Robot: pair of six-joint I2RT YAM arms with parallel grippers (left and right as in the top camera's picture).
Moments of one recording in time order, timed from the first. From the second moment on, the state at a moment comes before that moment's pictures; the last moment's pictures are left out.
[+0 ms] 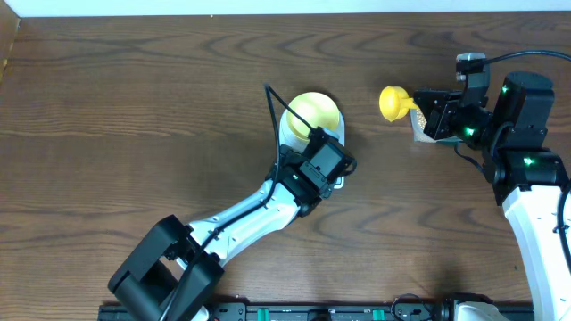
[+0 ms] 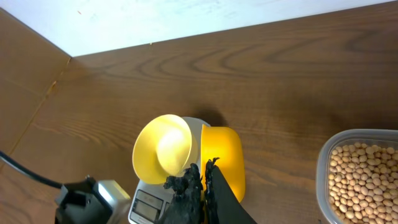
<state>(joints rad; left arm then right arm) -0.81 1.69 0.99 -0.37 -0.42 -0.27 -0.04 1.26 1.03 -0.35 -0.58 0.18</state>
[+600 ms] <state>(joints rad) -0.76 1.69 0.99 -0.36 -0.42 -0.30 -0.04 1.26 1.03 -0.35 -0.58 0.17</state>
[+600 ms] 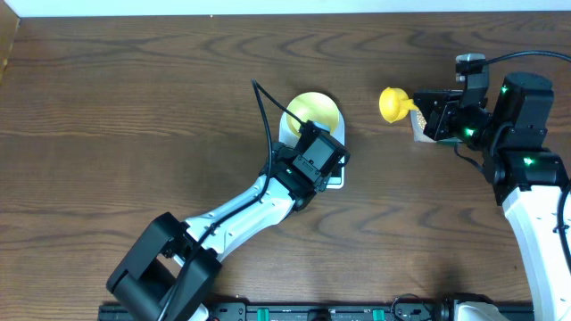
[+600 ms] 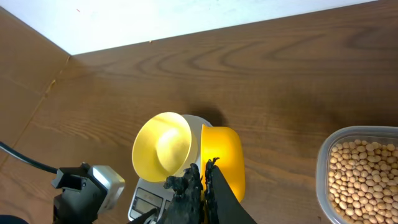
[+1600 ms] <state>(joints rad) -0.76 1.75 0.99 -0.35 -0.42 -0.30 -0.04 1.26 1.03 -0.36 -0.58 0.16</state>
